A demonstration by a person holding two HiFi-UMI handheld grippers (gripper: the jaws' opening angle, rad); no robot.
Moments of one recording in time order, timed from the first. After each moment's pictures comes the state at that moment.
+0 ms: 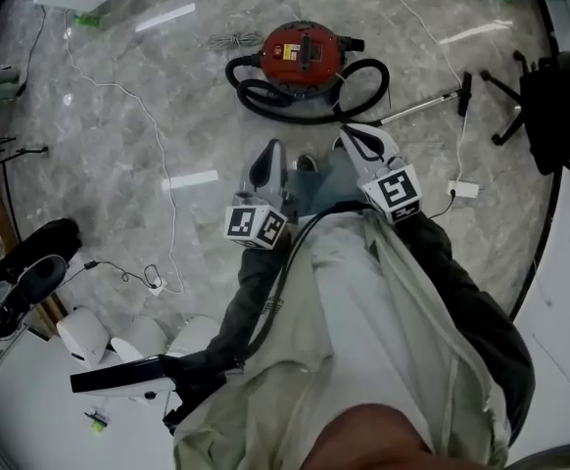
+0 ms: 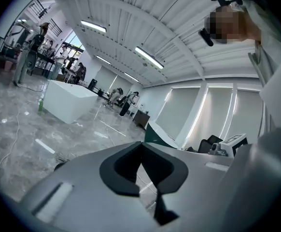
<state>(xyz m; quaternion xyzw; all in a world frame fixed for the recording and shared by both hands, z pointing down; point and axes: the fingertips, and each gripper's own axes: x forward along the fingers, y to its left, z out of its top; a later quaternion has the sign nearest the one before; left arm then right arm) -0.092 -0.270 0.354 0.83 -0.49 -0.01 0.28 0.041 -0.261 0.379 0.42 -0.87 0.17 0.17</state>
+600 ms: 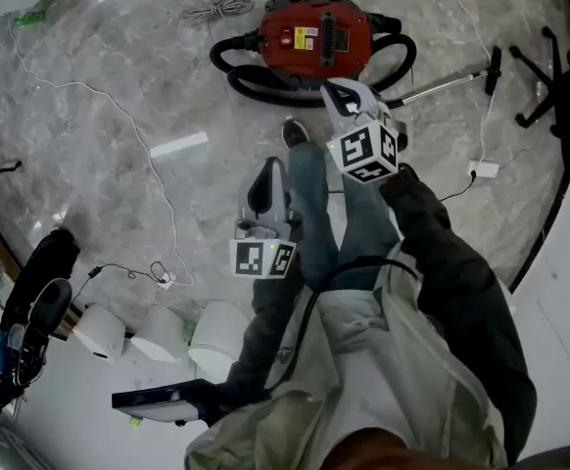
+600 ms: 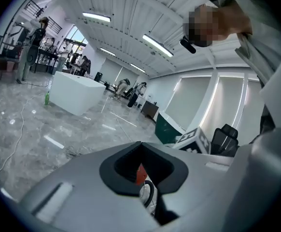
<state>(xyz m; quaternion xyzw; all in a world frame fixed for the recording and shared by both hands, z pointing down) -0.149 -0.357 0.511 0.81 -0.50 0.04 0.29 -0.030 -0.425 0.626 0.40 -0.82 0.14 0.39</state>
